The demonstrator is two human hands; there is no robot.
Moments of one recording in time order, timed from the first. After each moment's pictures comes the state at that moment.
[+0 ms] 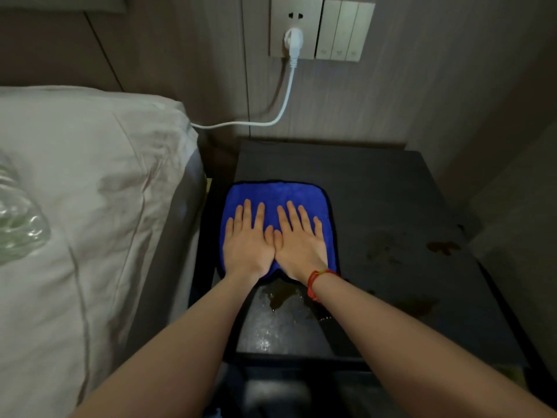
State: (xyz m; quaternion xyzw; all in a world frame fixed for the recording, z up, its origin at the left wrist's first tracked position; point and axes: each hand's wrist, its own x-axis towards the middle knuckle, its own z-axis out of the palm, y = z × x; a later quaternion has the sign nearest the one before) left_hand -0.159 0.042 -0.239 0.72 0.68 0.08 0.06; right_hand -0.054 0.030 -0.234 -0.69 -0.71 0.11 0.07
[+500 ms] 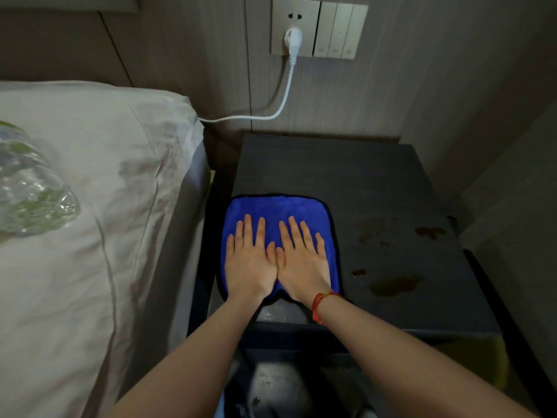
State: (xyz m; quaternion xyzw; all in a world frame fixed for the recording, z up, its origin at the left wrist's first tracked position) left_hand -0.161 -0.029 -0.240 0.71 0.69 0.09 0.06; right_hand -0.058 -0.040 -0.236 -0.69 -0.72 0.09 0.06
